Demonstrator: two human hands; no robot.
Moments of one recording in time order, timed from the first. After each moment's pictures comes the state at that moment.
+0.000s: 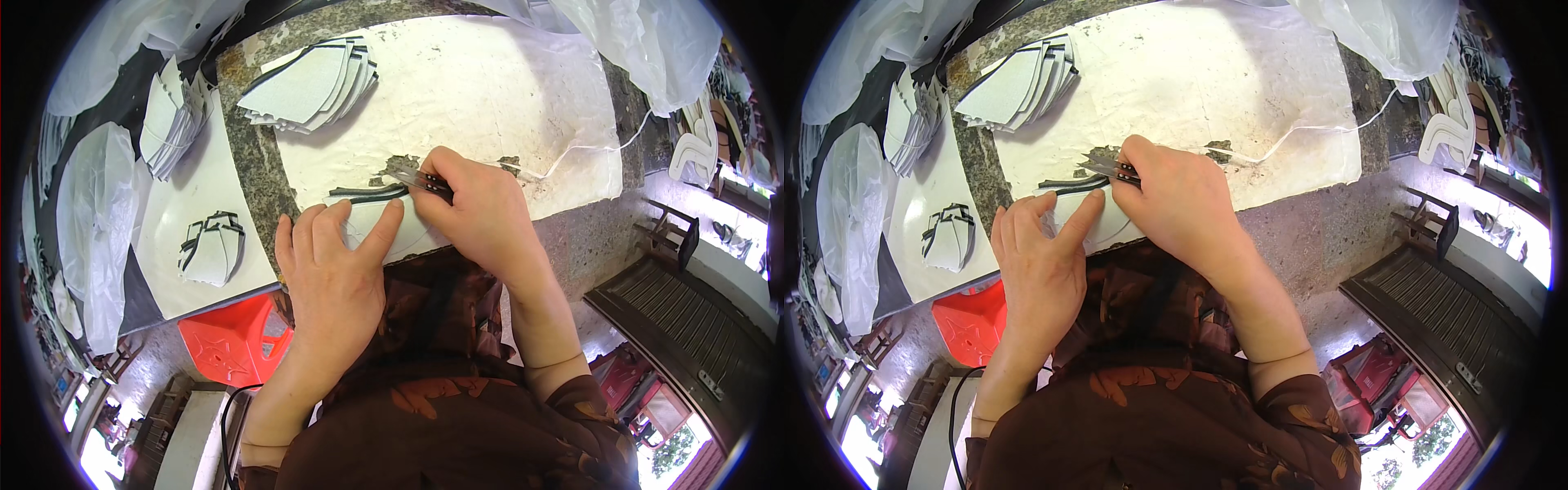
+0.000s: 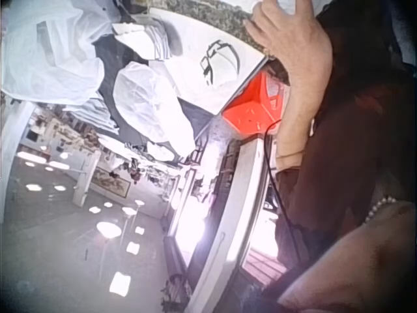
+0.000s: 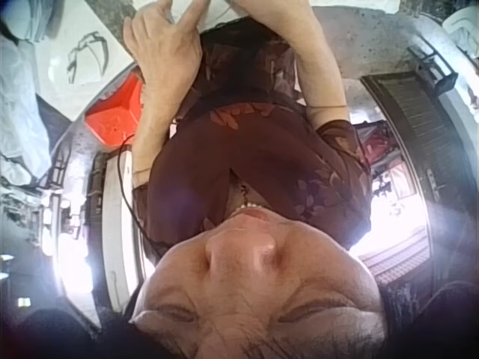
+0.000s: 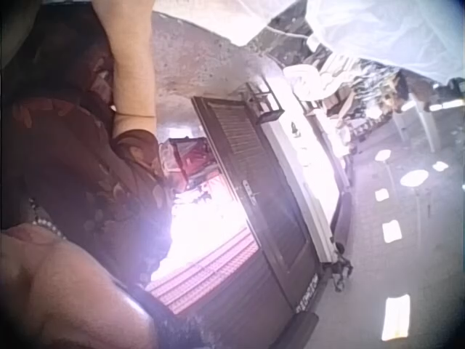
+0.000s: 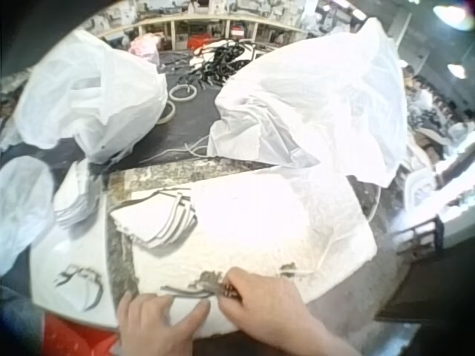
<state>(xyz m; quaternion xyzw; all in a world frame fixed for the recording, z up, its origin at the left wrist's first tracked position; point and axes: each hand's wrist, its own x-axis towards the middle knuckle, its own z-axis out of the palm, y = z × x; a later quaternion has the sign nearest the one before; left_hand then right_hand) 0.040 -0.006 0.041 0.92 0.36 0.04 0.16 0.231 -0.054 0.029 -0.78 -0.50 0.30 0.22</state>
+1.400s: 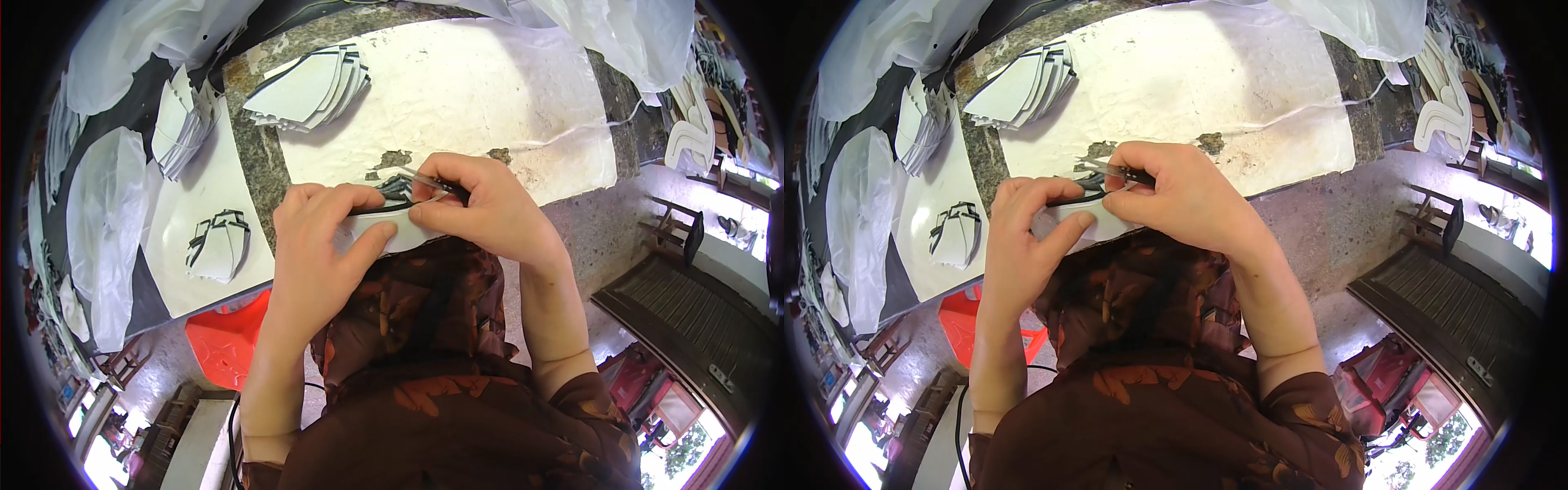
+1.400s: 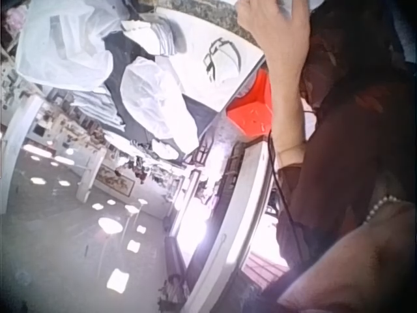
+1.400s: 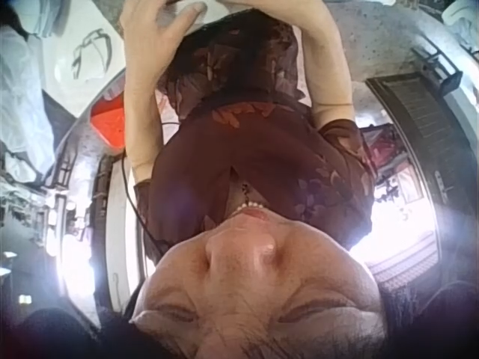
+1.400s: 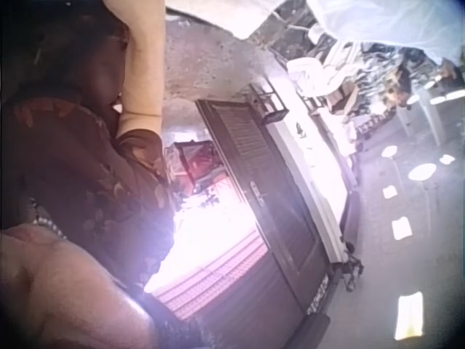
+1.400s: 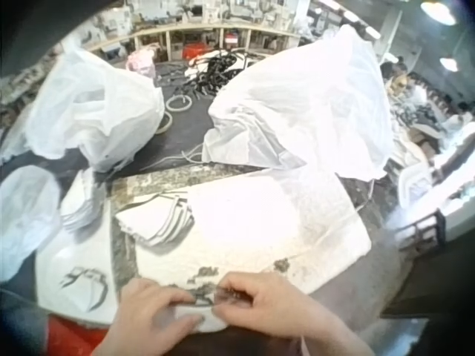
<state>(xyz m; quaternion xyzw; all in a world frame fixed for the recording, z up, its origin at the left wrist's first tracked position) 0.043 0.026 0.050 0.83 0.36 0.14 0.40 0.247 -0.065 0.049 -0.67 -0.39 0.52 0.36</state>
